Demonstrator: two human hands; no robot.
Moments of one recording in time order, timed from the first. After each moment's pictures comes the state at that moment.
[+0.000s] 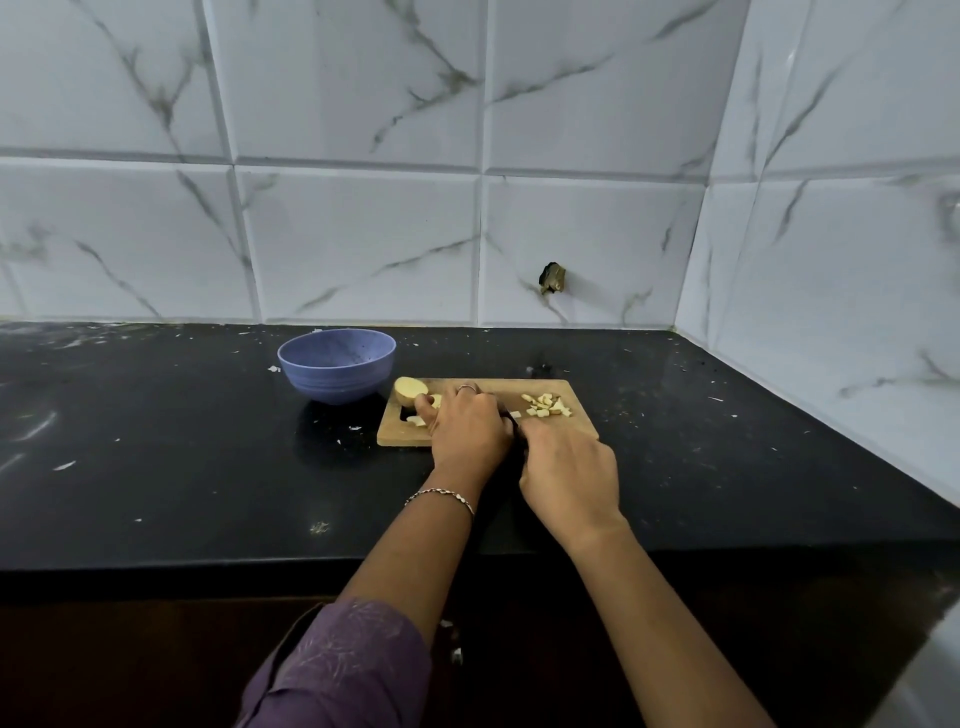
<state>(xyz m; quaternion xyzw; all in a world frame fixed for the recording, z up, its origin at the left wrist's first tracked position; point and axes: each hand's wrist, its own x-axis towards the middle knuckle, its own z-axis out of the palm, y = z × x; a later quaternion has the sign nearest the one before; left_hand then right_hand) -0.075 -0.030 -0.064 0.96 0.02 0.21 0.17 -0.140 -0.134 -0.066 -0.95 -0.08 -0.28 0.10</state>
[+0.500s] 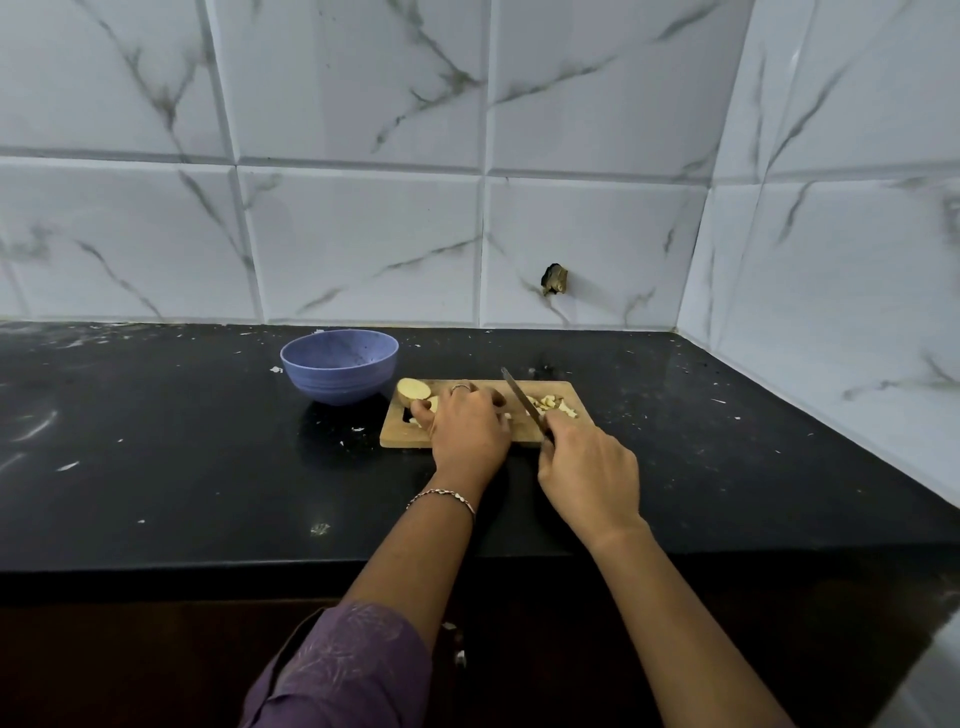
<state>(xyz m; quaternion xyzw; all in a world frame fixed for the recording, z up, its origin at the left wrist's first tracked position) -0.075 -0.027 -0.064 0.95 0.04 0.23 0.20 -0.132 -0.147 -0.070 -0.94 -0.04 -0.30 0.13</state>
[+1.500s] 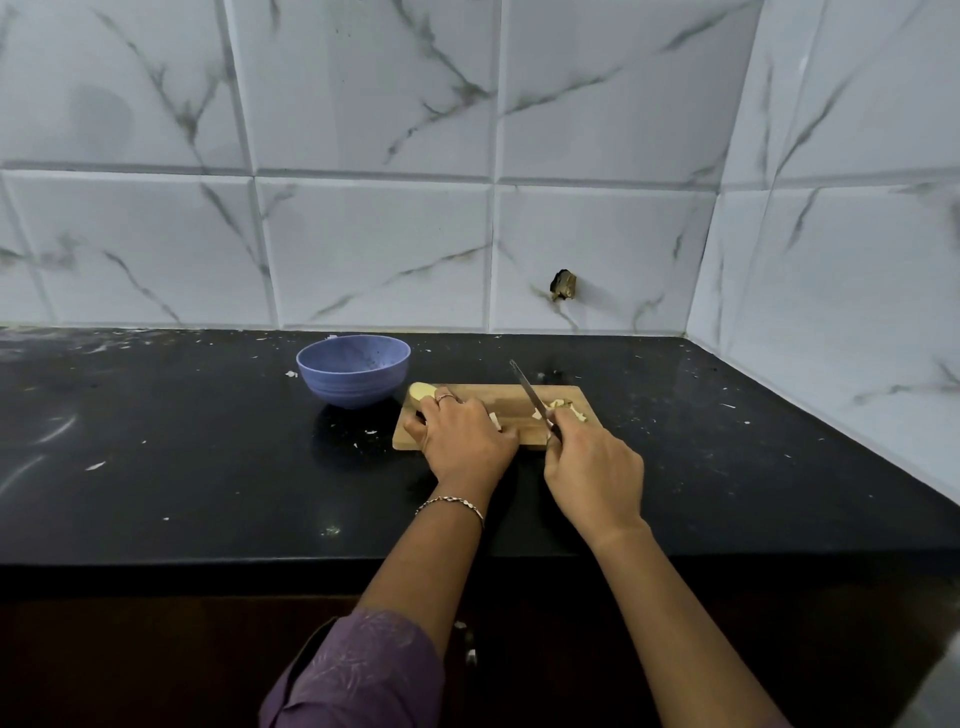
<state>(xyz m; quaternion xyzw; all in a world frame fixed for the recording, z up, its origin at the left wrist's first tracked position) -0.084 -0.020 -0.068 0.95 0.13 0.23 0.13 -0.128 -0.143 -0.073 -0.93 -0.02 -0.32 0.14</state>
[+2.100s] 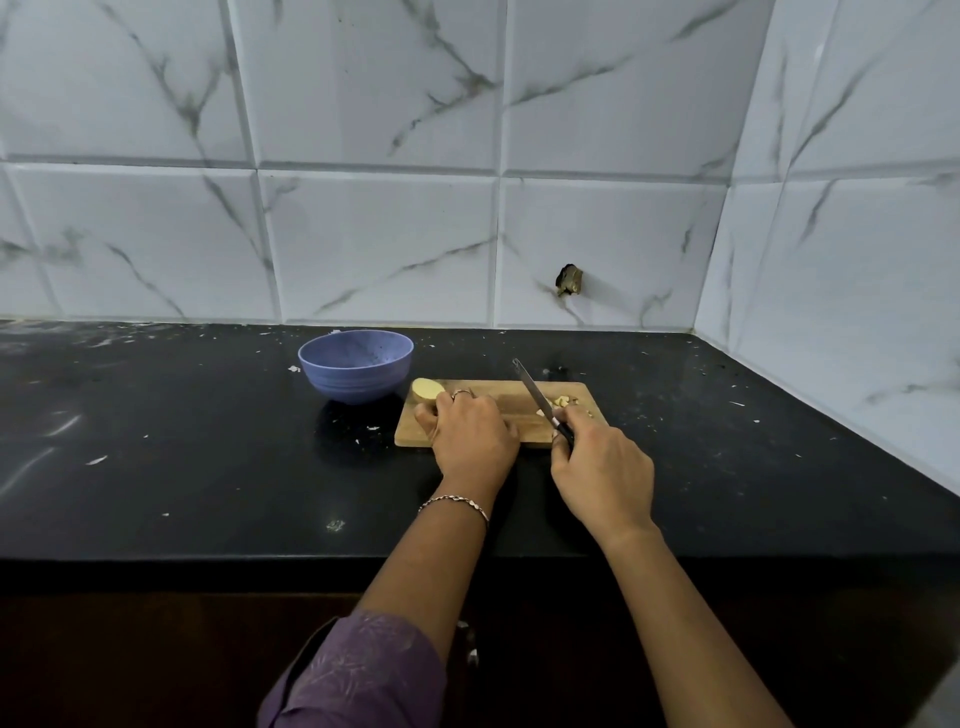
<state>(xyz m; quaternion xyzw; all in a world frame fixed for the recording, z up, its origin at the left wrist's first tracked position) -0.083 -0.023 -0.067 0.96 0.09 0.25 0.11 -0.130 -0.146 -0.069 -0.94 0.00 -0.29 0.18</state>
